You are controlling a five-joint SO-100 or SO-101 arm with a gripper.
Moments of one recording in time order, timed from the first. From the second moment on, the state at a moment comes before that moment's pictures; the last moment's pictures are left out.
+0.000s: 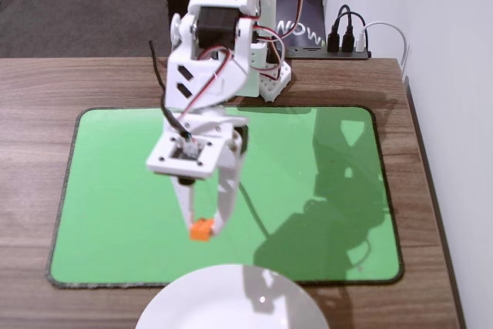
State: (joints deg) arm 6.3 94.4 95.3 44.0 -85.1
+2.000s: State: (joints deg) arm 0.2 52.6 57.7 51.9 -43.1
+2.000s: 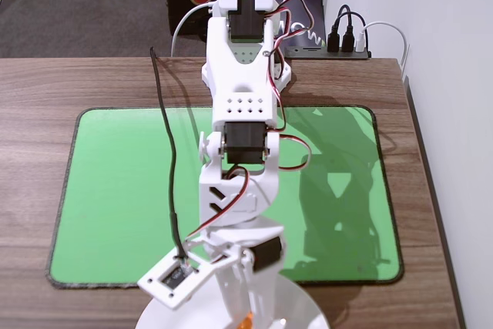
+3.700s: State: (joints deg) arm -1.2 111.5 118.5 52.5 -46.8
